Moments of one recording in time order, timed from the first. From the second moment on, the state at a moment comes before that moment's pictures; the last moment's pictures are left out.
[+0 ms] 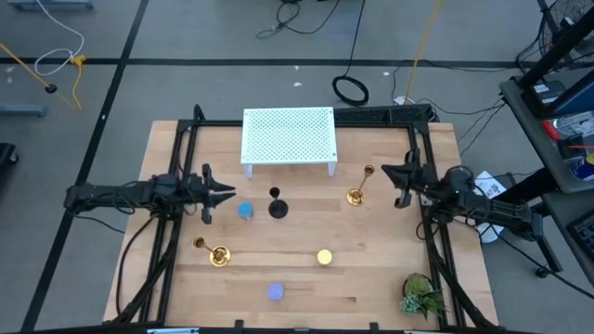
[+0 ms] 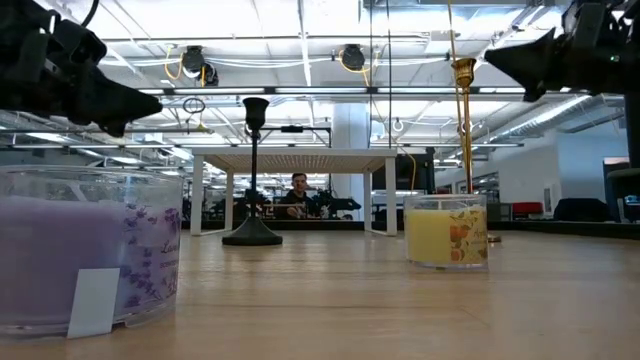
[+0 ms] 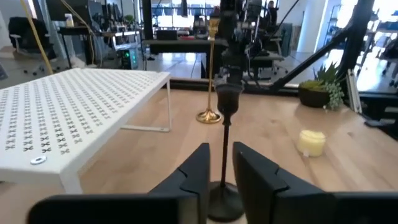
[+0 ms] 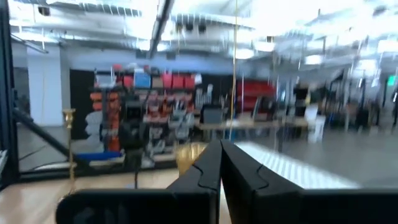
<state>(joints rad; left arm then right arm) 0.01 0.10 0.02 0.01 -0.09 -0.03 -0.27 0.04 0.01 0.35 0.00 -0.02</state>
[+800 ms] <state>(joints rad) 0.01 0.13 0.01 0.06 -0.08 0.02 -0.27 0.05 0.01 0.12 -0.10 0.12</state>
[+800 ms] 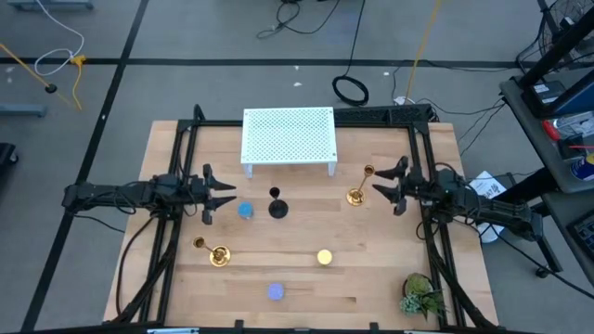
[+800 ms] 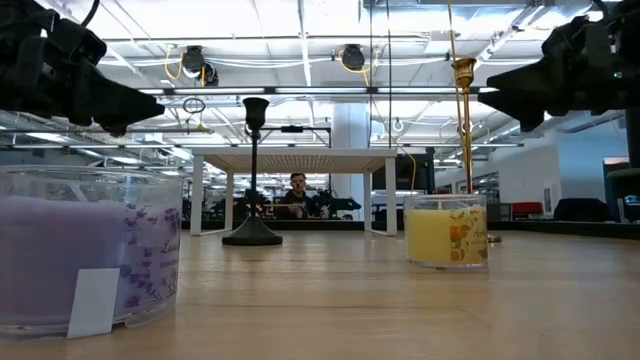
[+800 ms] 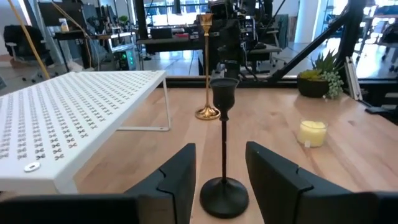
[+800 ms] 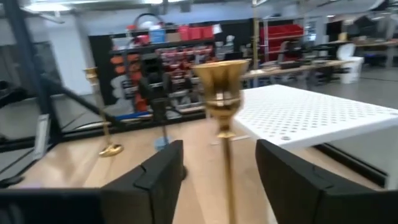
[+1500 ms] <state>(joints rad) 0.01 0.13 0.02 0.06 -0.08 -0.06 -0.27 0.29 0.01 0.37 -0.10 0.06</state>
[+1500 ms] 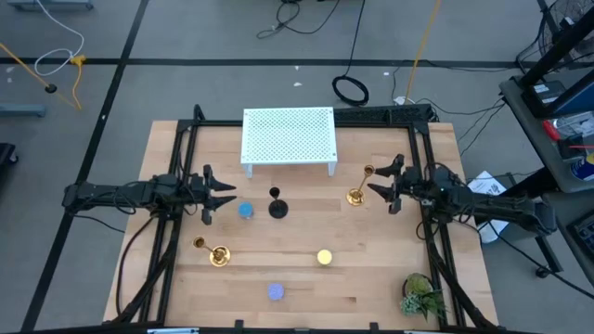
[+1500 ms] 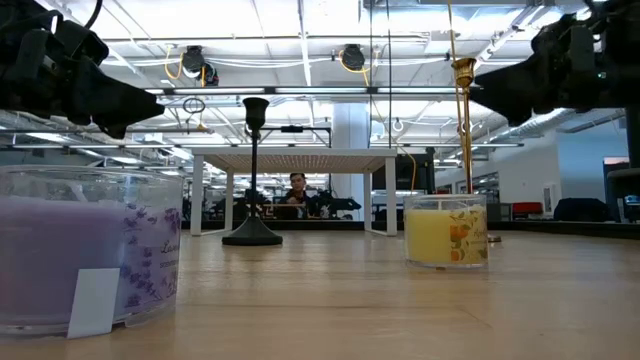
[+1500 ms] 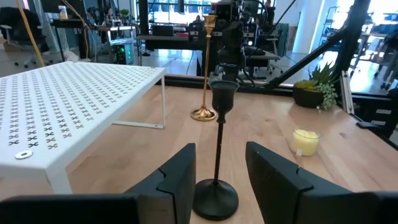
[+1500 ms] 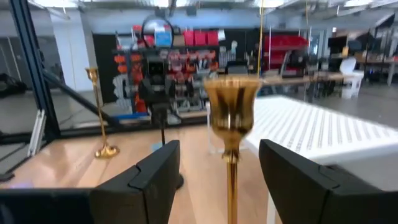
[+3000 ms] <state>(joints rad) 0.01 0.13 0.02 0.06 -0.08 -0.06 -0.27 0.64 0.10 0.66 -0.24 0.19</state>
